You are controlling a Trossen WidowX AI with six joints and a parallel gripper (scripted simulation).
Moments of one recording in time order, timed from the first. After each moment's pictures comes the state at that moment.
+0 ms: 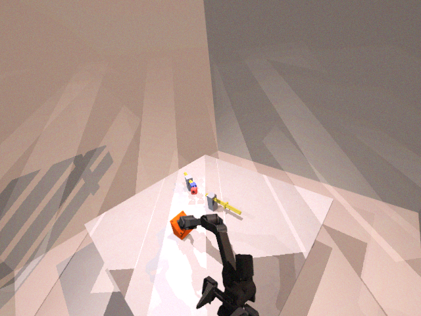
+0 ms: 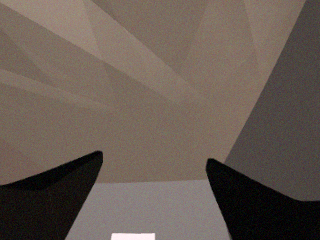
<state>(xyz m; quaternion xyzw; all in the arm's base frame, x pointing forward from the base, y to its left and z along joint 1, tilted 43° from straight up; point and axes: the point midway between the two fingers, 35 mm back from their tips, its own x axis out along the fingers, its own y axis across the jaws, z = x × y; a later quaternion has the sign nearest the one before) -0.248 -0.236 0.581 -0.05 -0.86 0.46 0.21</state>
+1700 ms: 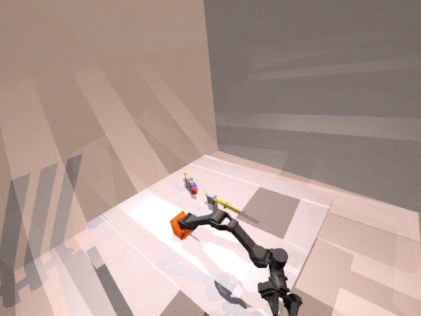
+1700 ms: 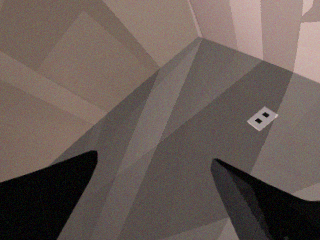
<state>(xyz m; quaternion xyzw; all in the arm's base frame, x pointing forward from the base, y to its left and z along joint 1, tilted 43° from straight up) -0.028 -0.426 0.532 0.32 -0.93 0.01 0.18</state>
